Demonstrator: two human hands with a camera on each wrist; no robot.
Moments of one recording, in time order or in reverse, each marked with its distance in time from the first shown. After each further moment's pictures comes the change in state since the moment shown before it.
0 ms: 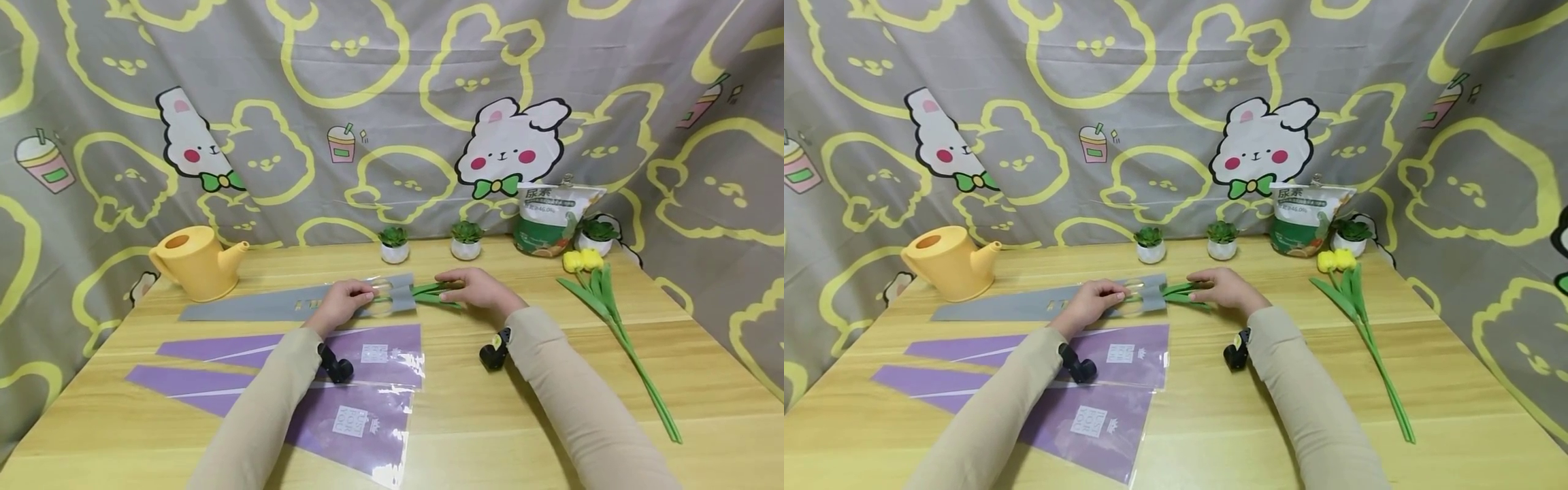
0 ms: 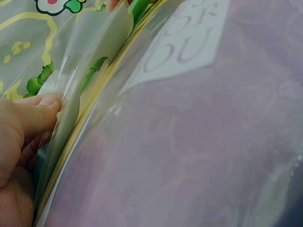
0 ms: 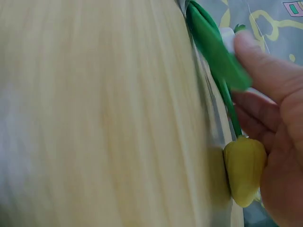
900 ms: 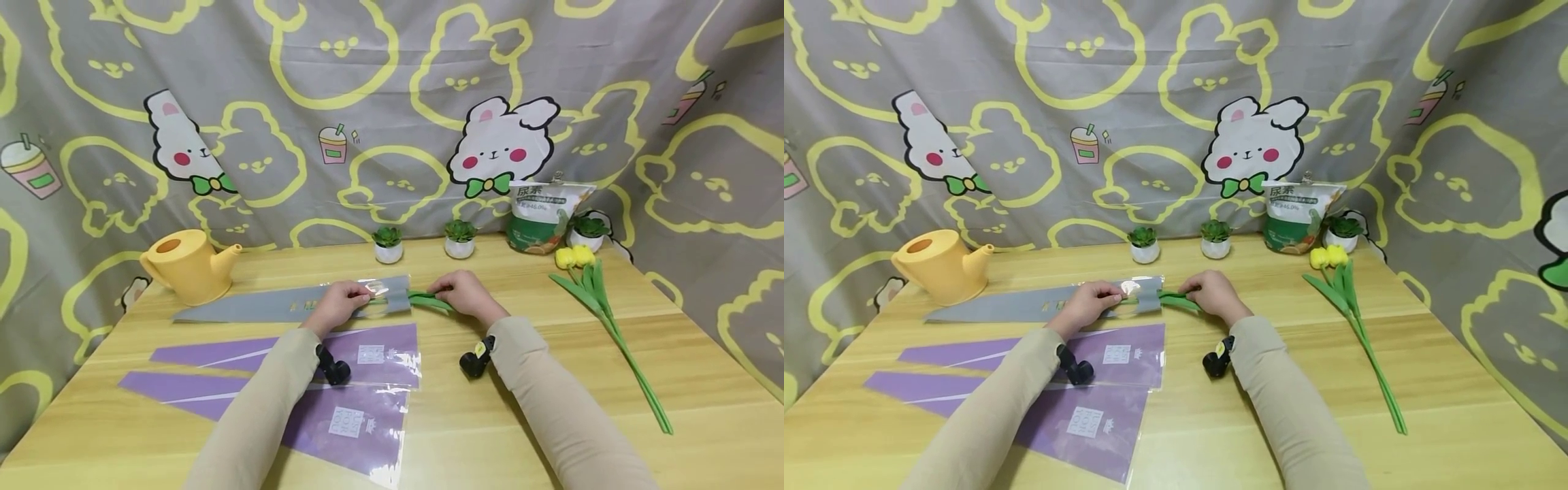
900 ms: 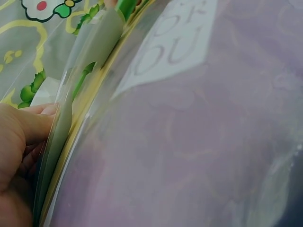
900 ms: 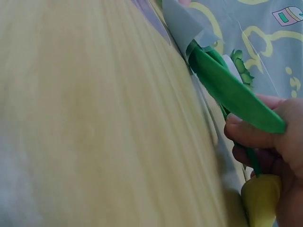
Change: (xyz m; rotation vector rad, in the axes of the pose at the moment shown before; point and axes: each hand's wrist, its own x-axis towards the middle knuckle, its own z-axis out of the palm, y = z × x) left_hand 0.001 0.009 0.002 0.091 -0.014 -0.005; right_hand -0.003 -0.009 0.022 -0.119 0.211 -0.025
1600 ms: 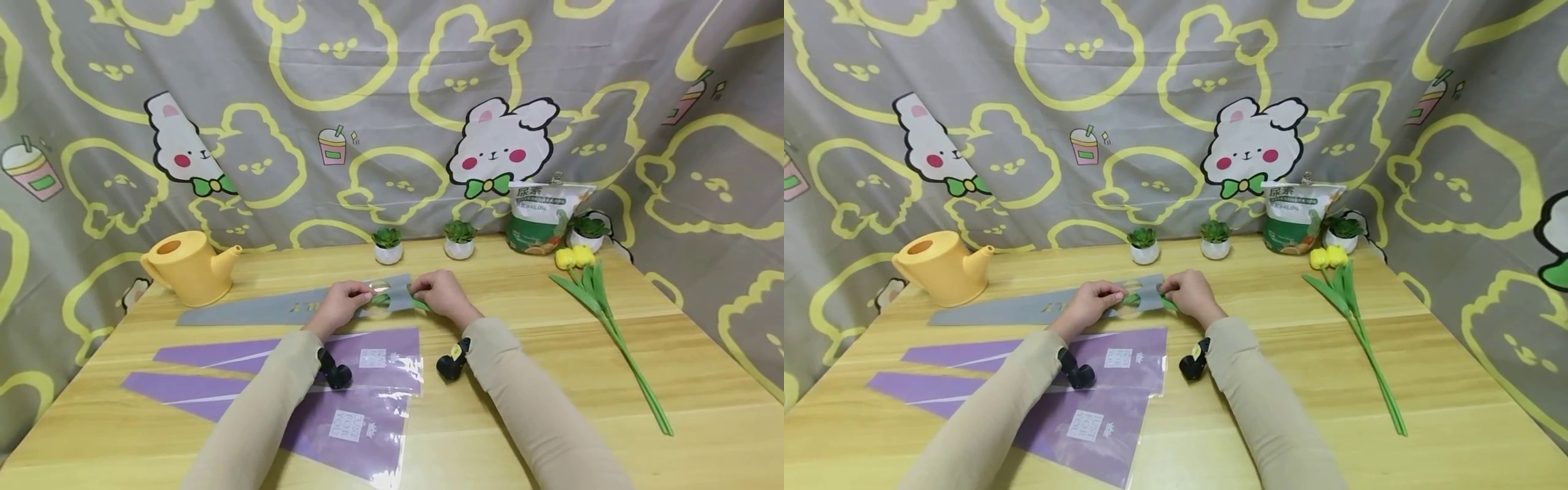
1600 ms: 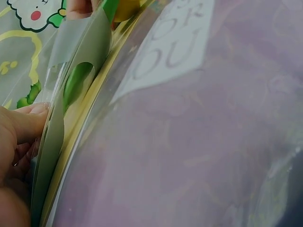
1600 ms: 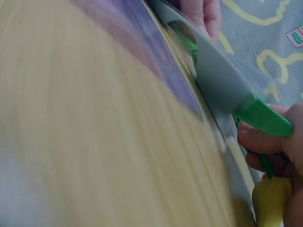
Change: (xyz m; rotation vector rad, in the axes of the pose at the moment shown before) left_hand -0.002 0.008 0.005 -0.090 0.050 -0.011; right_hand 0.014 -0.024 0.028 0.040 0.118 -0.022
